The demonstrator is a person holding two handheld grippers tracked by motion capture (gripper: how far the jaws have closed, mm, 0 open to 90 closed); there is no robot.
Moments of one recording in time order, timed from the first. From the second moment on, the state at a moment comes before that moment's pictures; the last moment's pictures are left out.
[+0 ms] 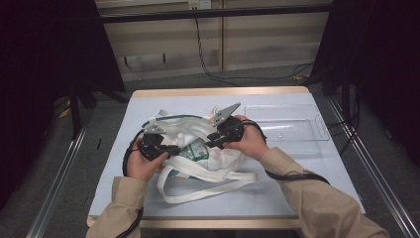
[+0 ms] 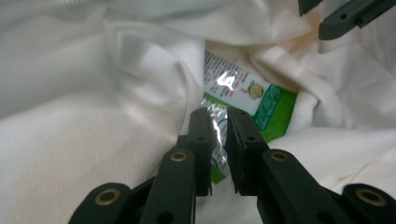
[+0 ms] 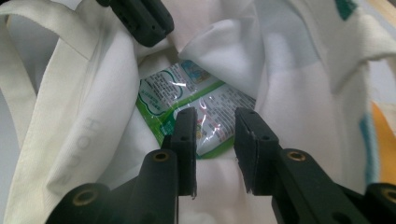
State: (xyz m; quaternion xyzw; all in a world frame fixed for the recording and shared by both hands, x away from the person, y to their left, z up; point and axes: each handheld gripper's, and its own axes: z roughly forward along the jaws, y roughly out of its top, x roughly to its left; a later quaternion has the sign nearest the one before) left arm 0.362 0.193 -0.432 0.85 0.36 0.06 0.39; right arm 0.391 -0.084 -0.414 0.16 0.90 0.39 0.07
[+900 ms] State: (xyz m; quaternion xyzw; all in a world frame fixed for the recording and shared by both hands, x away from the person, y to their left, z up) left arm 0.342 0.194 -0.445 0.86 0.36 0.02 0.37; right arm 0.426 -0.068 -0.445 0.22 0.91 0.33 0.10
